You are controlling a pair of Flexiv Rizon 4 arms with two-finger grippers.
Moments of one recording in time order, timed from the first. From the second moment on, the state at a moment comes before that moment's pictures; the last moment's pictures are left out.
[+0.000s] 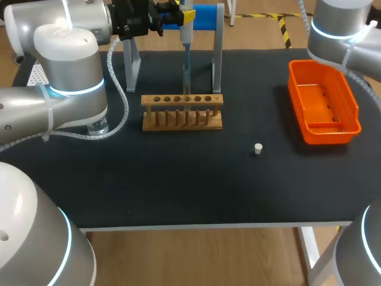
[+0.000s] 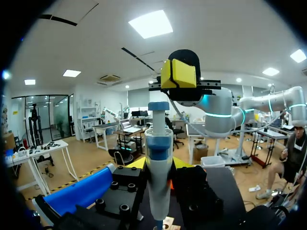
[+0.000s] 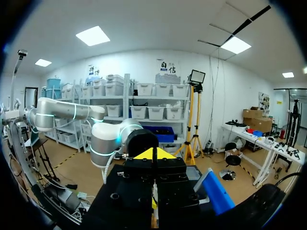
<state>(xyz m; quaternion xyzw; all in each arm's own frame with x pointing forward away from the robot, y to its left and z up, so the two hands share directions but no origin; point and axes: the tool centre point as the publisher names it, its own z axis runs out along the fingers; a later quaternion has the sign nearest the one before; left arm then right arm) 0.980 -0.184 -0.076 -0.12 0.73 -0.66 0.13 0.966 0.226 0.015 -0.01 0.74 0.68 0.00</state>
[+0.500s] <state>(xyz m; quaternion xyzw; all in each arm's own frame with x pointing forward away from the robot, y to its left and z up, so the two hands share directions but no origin) 0.980 -0.184 -0.076 -0.12 0.73 -0.66 0.13 0.976 0.231 0.012 0.00 0.73 0.68 0.00</state>
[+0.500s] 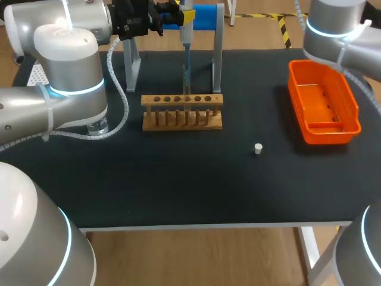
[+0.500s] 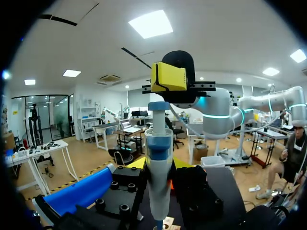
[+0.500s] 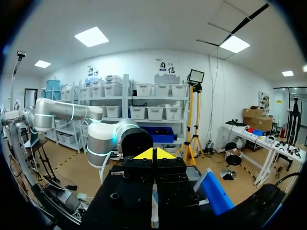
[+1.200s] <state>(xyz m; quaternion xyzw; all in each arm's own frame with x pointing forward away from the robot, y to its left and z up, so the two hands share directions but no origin) 0.980 -0.184 -0.076 -0.12 0.73 -0.66 0.13 0.974 0.246 0.005 -0.01 0.74 0.68 -0.01</state>
